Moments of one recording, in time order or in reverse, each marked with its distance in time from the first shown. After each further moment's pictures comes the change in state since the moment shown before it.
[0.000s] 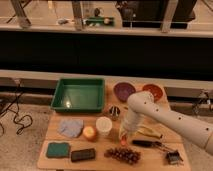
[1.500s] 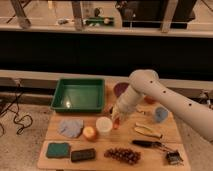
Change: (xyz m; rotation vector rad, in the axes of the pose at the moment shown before) arm -0.012 -0.083 -0.121 0.161 0.068 -0.121
